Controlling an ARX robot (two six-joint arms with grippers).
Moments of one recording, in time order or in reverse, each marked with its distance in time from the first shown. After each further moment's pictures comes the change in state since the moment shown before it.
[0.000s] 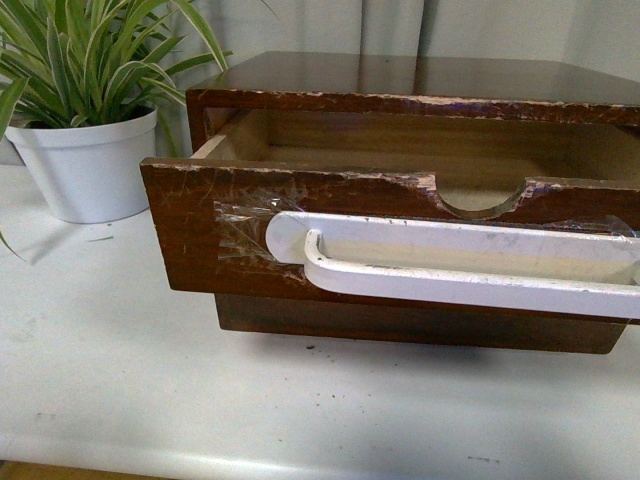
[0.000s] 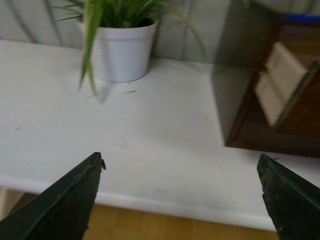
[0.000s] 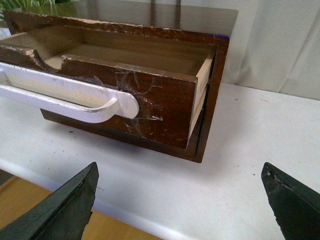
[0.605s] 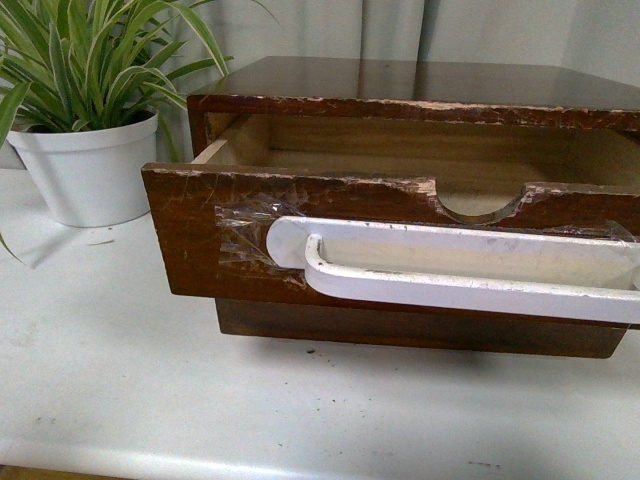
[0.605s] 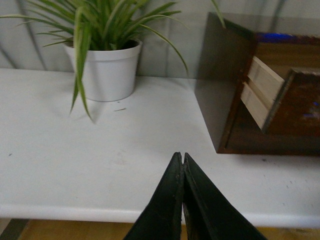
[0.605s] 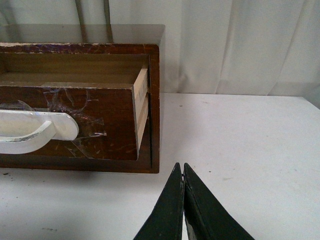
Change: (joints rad) left arm 0.409 -0.348 -0.050 -0.189 0.521 0.089; right arm 0.325 -0.151 -0.101 0.050 0.610 0.098
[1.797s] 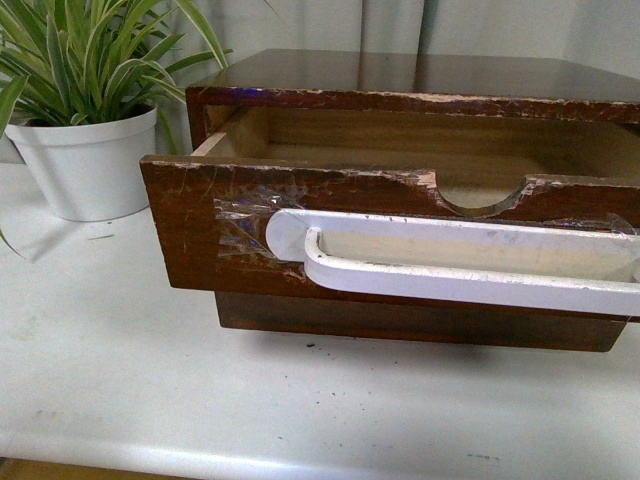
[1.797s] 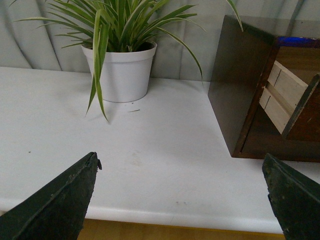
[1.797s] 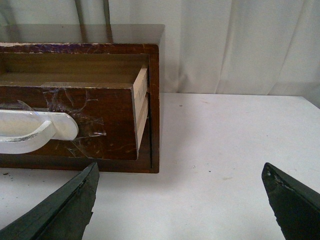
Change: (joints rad) left arm 0.090 -0.005 0.000 -0.003 0.048 0.002; right arm 0.000 0.000 0.000 0.000 0.000 0.002
